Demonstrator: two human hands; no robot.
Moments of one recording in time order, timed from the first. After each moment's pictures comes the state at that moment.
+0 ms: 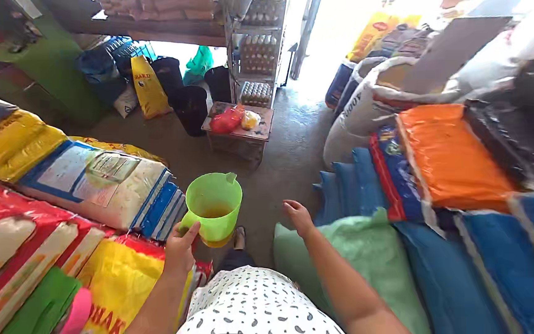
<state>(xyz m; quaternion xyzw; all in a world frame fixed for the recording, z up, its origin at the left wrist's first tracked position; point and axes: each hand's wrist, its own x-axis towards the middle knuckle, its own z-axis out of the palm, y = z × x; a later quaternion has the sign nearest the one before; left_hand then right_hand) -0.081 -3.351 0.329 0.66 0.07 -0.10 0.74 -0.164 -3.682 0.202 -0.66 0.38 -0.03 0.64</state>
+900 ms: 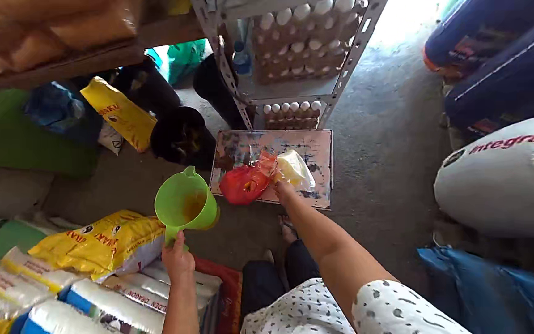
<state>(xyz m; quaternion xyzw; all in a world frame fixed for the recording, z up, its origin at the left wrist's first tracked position) 0.655 -3.684 0.106 0.73 0.12 0.06 0.67 0.639 -3.990 -0.067 -0.35 0.57 0.04 0.75</state>
